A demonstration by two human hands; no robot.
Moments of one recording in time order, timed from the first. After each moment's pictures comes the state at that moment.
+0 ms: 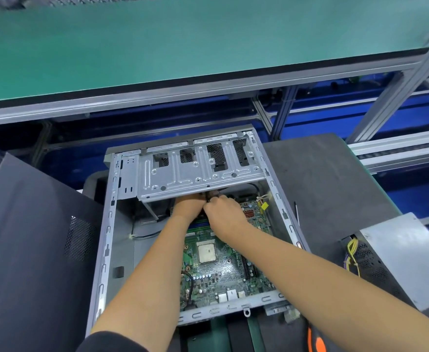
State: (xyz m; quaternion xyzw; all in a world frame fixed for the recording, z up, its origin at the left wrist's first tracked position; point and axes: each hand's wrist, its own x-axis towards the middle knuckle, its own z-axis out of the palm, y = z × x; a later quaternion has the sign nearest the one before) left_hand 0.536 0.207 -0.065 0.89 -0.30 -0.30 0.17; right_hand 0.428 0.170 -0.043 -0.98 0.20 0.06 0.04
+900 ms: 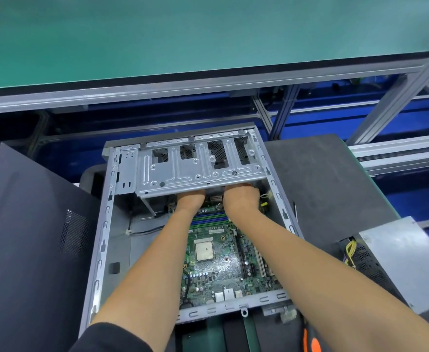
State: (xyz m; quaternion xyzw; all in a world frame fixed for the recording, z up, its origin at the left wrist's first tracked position) left_hand 0.531 0.194 -0.072 0.85 -0.22 -0.28 0.40; right_hand 0.434 0.132 -0.048 -0.90 0.42 0.10 0.02
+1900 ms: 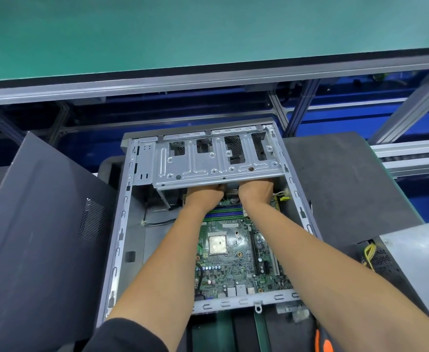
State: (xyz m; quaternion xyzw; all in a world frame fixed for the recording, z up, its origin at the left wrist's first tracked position) left_hand 0.537 0.209 -0.075 0.88 -0.34 -0.26 0.21; right_hand 0.447 0.132 -0.050 -0.64 0.64 -0.17 0.39
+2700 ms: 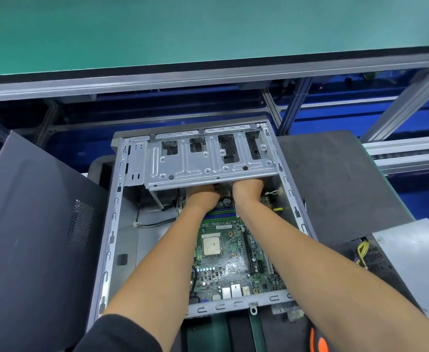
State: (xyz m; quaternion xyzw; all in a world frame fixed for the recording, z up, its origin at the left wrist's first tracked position) left_hand 0.528 0.196 -0.074 0.89 -0.32 -0.28 0.13; right_hand 0.455 0.137 -0.052 -0.46 0.58 -0.27 0.62
